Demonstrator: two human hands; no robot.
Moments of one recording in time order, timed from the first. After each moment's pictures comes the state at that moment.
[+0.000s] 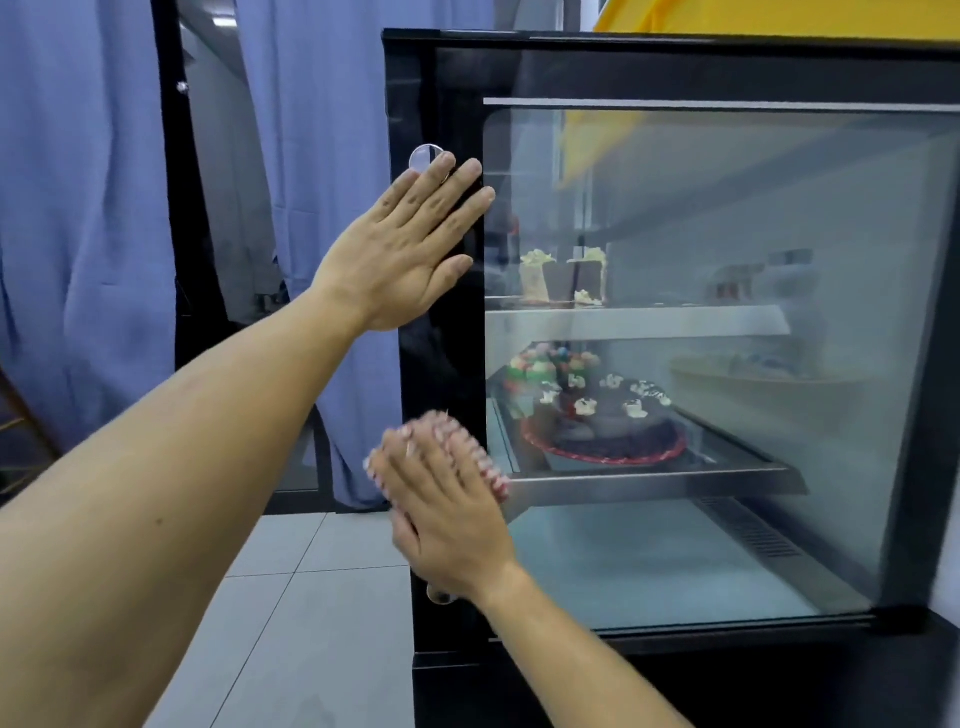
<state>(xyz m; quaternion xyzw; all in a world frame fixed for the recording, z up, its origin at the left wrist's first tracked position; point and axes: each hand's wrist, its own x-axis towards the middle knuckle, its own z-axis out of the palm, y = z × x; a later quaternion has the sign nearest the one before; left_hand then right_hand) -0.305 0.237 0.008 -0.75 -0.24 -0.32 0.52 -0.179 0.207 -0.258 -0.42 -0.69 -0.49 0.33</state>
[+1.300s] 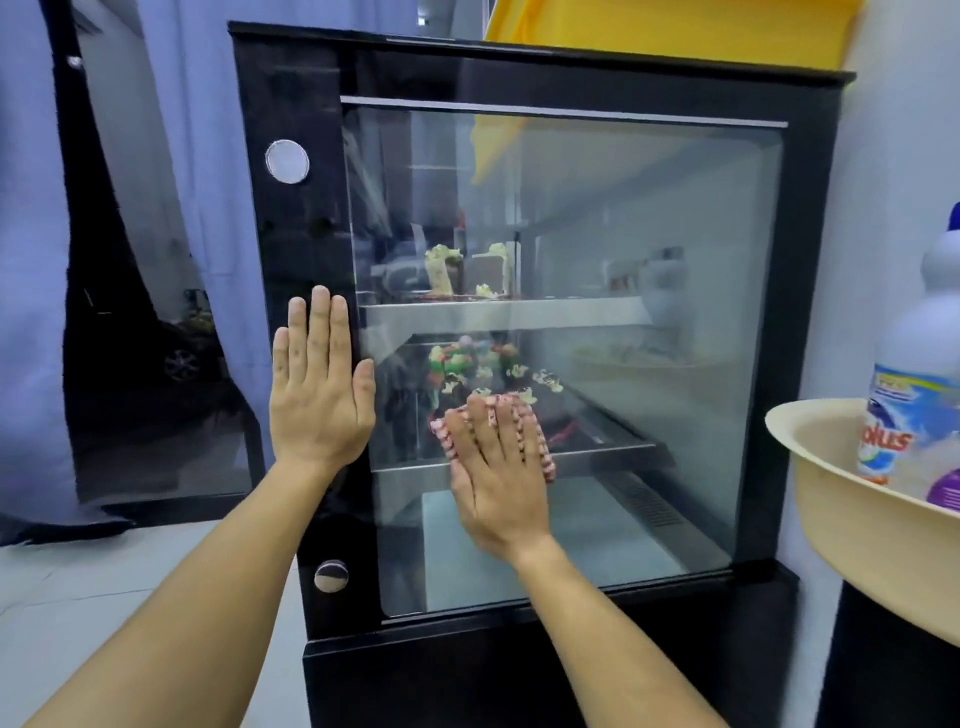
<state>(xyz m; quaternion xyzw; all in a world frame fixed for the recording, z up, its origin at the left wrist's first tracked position) -0.228 0.233 -0.152 -0.67 -0.39 -0.54 0.33 -0.020 0.166 -0.257 -0.50 -0.63 -0.45 0.38</state>
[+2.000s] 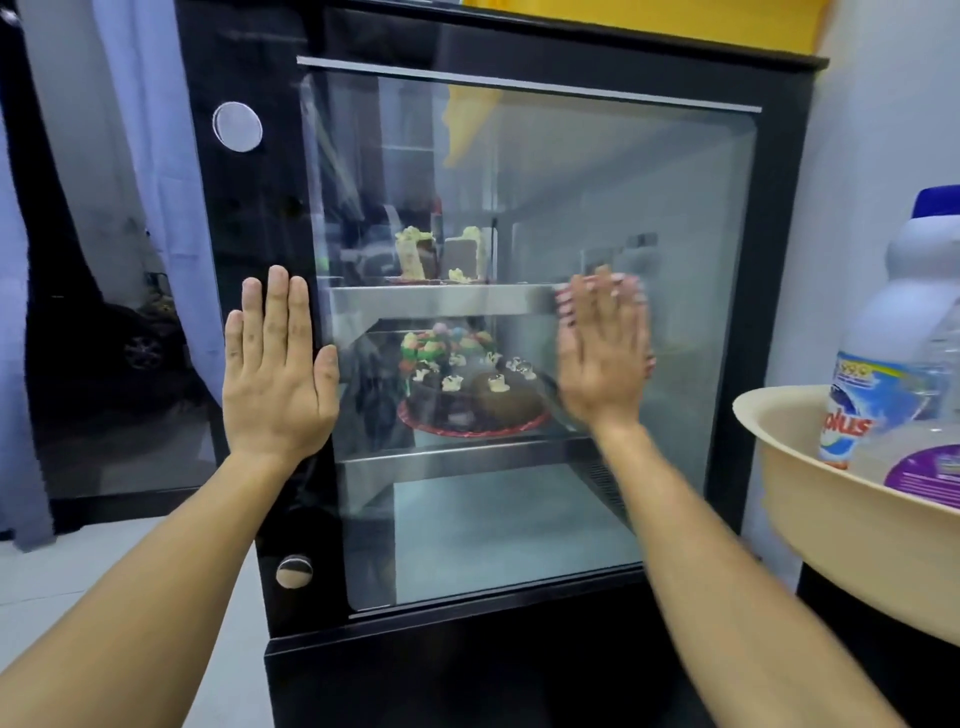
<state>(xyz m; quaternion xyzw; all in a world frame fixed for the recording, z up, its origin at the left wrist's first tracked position) -0.229 0.237 -0.155 -0.67 -0.38 -0.55 0.32 0.116 0.148 -0.149 -0.55 -0.49 -0.47 0.49</state>
